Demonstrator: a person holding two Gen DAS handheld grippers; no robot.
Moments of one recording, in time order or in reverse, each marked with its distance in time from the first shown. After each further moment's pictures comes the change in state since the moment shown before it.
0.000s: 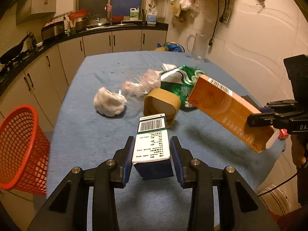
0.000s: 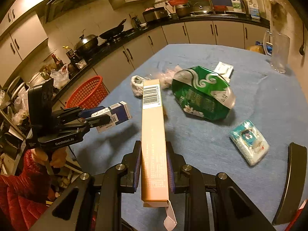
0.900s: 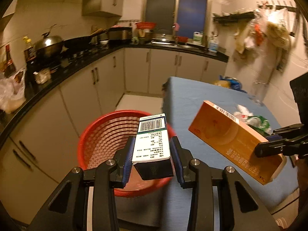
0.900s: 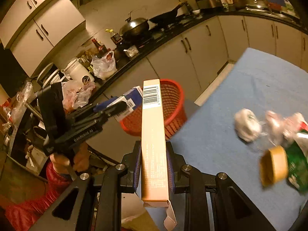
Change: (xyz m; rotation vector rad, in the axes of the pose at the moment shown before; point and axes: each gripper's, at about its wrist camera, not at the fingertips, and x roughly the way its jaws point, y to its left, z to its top) left arm -0.128 0.197 -0.007 -0.262 -0.129 0.320; right arm 0.129 0.182 0.116 -0.116 0.148 0.326
